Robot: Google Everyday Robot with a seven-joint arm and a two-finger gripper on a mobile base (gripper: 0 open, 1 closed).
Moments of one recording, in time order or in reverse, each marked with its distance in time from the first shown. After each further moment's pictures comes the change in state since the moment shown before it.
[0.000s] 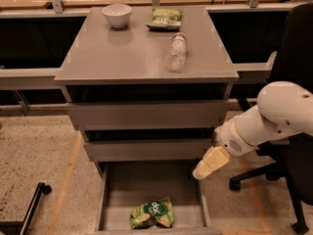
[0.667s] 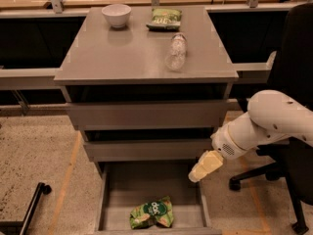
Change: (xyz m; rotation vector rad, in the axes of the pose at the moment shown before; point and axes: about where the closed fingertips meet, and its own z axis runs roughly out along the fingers) arm 0.009 -0.006 0.037 -0.045 0.011 0.043
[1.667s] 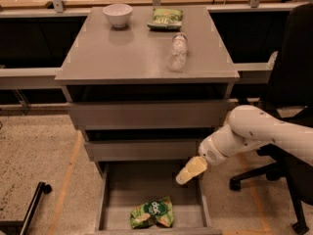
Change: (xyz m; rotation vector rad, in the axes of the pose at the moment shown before) arm 0.008 -0.017 0.079 -0.083 -0.008 0.097
